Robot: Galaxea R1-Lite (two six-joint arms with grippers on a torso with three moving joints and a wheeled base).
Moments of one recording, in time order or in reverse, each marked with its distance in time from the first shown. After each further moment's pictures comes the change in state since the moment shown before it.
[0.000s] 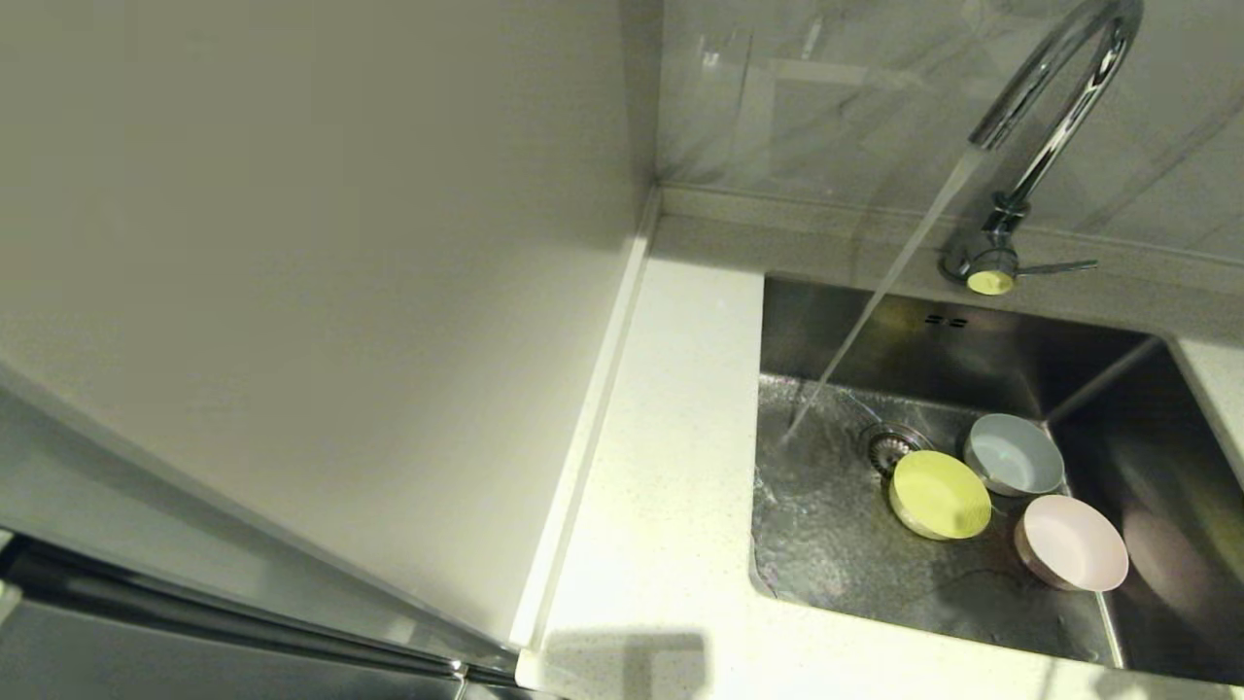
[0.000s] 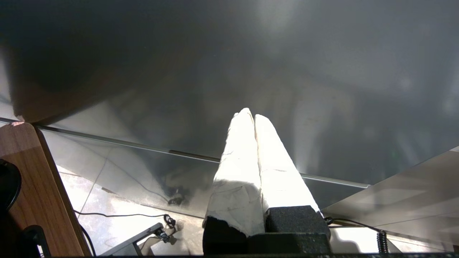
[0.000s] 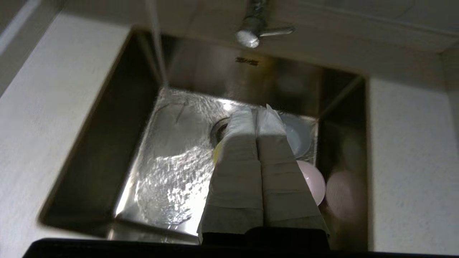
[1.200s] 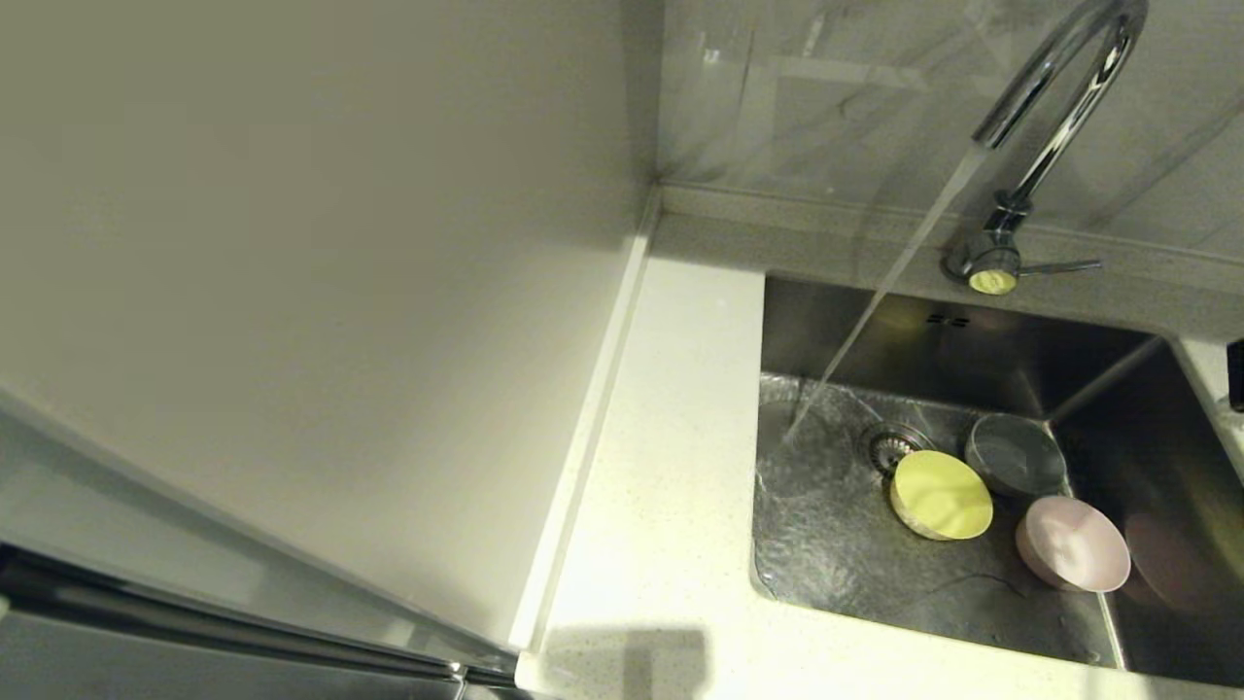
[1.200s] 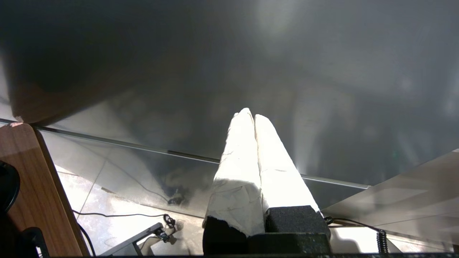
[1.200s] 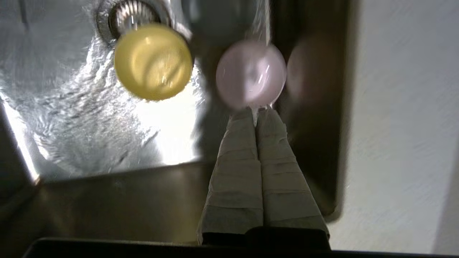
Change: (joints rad) left arm 0.000 0.000 0.000 0.000 0.000 0.000; right arm -0.224 0.707 -0.534 0.586 -0.065 0.054
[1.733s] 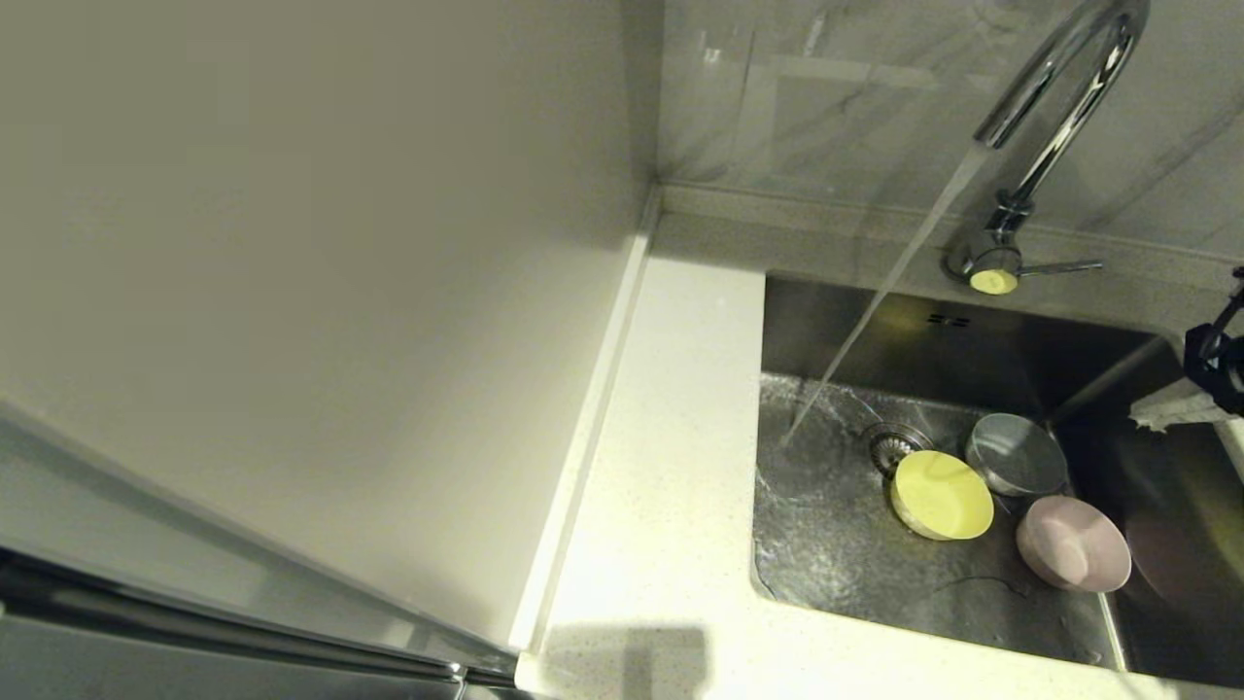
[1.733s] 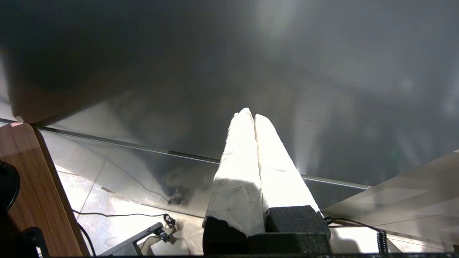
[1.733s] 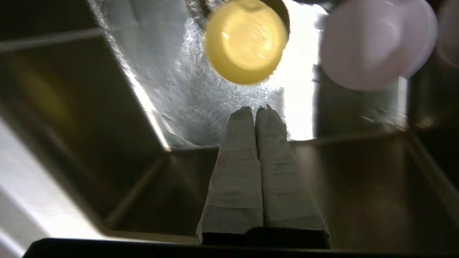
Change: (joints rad) left arm 0.000 0.000 0.000 0.000 0.000 0.000; right arm -0.124 0.276 -0.271 0.171 0.489 0.179
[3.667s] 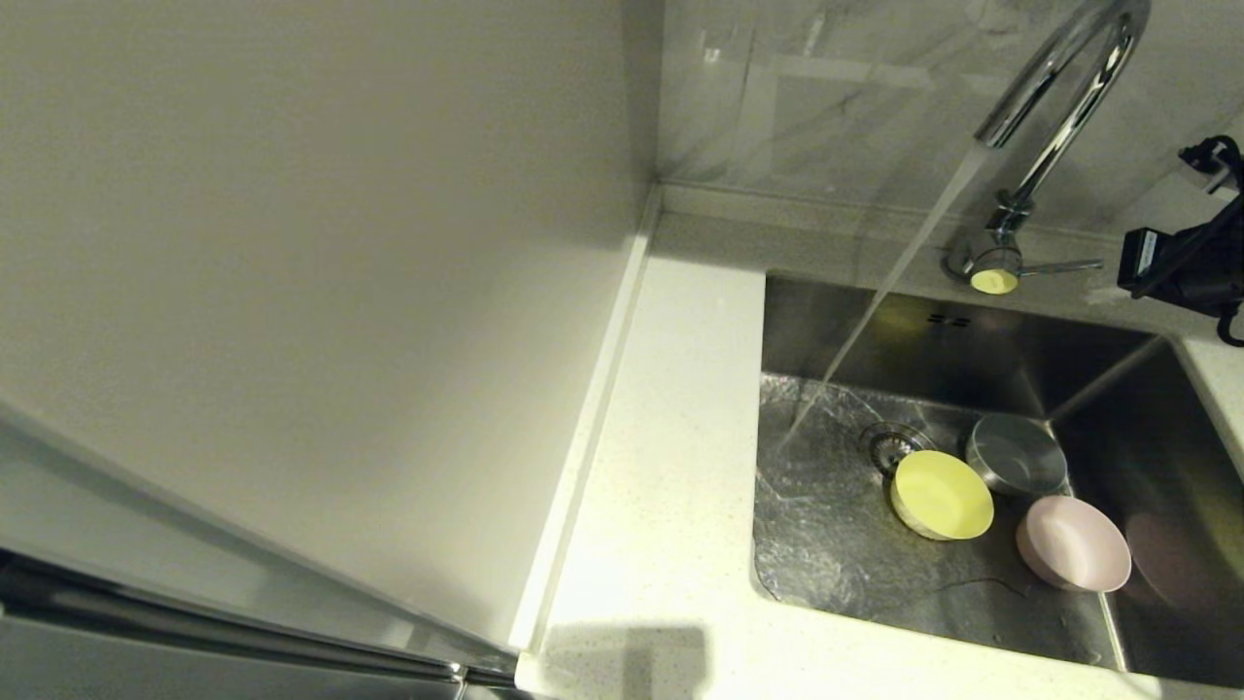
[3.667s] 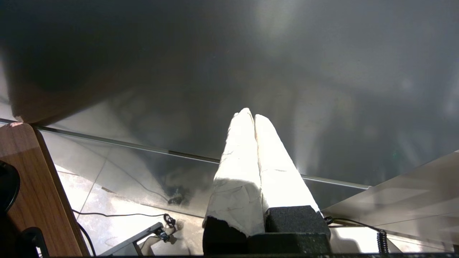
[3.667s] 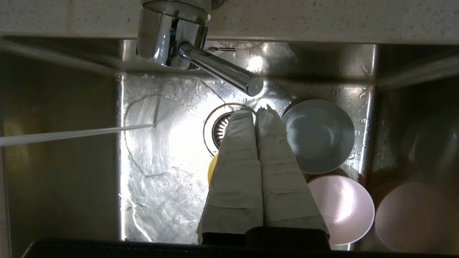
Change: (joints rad) left arm 0.000 0.000 0.000 0.000 0.000 0.000; right arm 0.133 0.068 -0.184 -0.320 -0.144 -0.140
